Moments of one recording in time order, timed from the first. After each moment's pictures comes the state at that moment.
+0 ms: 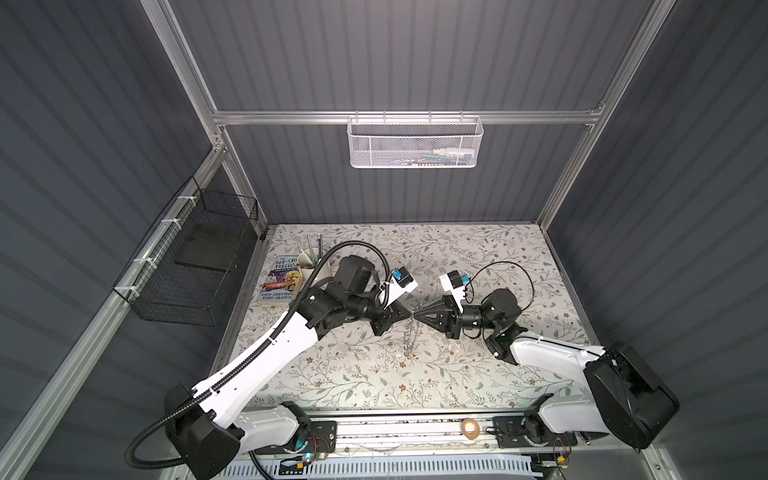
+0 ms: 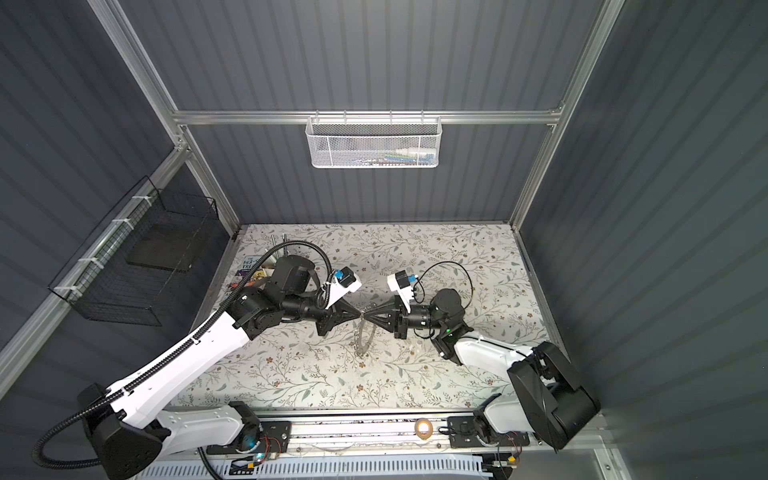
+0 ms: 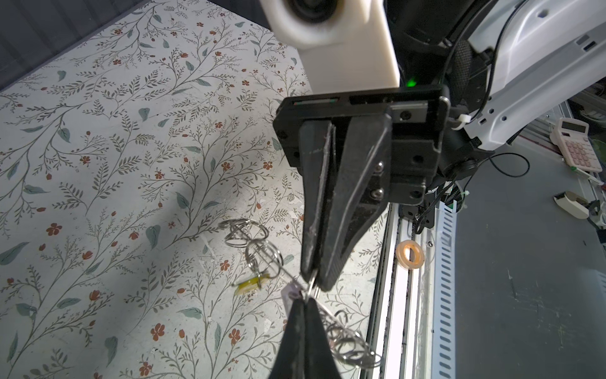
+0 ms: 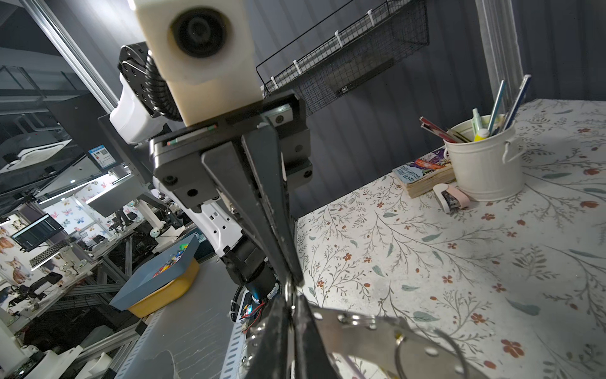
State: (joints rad) left arm -0.73 1.23 1.18 -0.69 0.54 0.22; right arm 0.57 1.35 0.50 1.00 -1.00 0.61
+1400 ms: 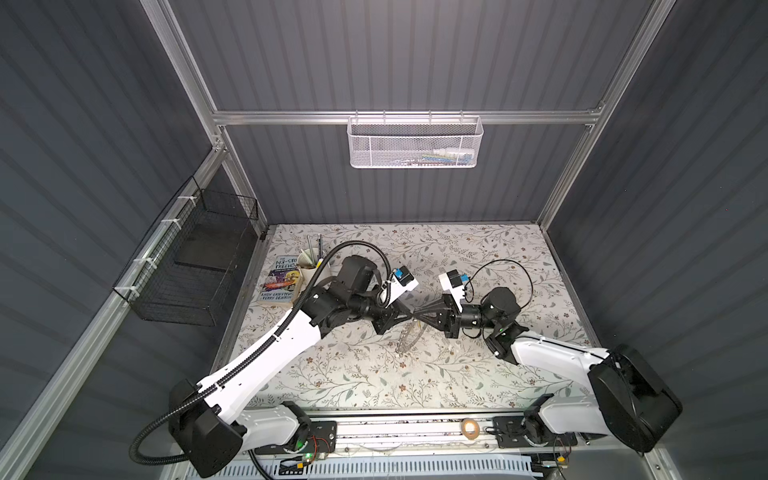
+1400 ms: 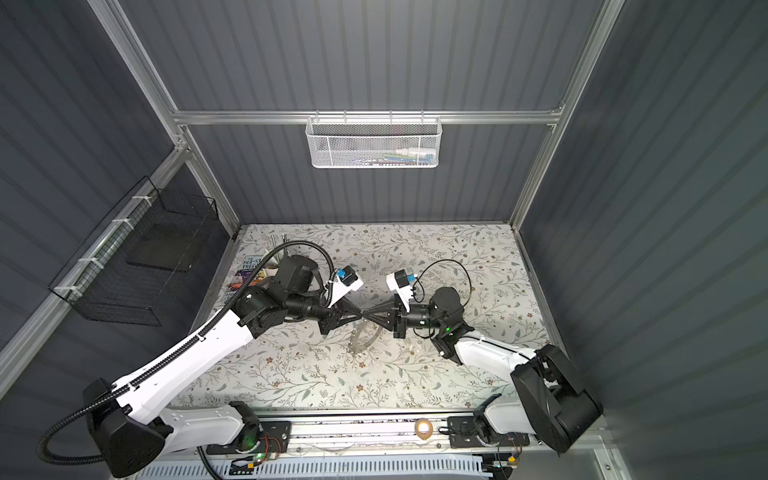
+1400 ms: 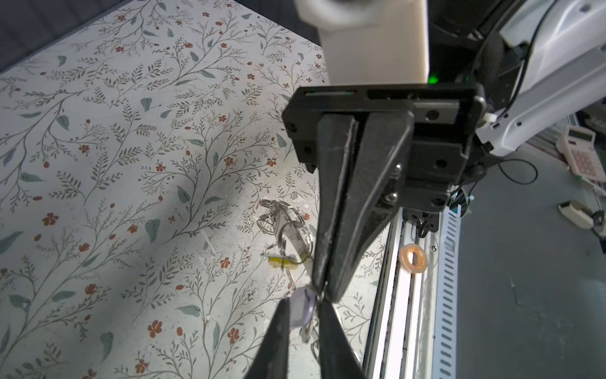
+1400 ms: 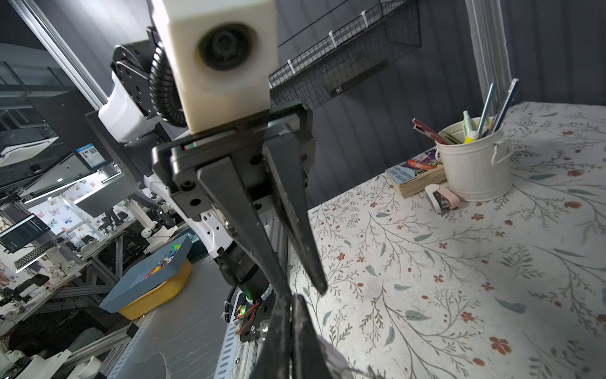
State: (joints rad) left arm -0.73 1.24 1.17 -0.66 0.52 0.17; right arm 0.58 1.33 0.51 0.97 -0.98 0.59
